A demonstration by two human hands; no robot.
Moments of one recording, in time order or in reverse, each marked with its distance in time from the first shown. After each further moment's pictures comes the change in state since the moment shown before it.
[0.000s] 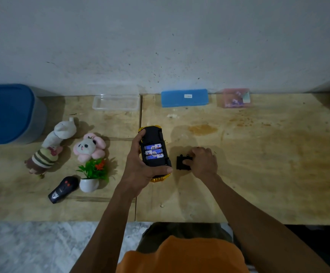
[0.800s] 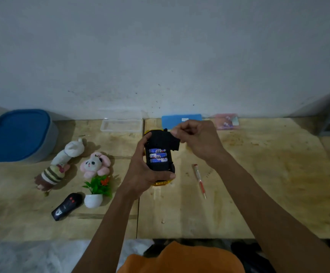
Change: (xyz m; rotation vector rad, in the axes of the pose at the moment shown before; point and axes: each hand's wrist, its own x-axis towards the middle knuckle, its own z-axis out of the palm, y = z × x) left_hand -0.011 0.044 -0.002 0.031 -0.124 0.152; right_hand -0.049 -0.097 -0.159 0.897 0.072 -0.368
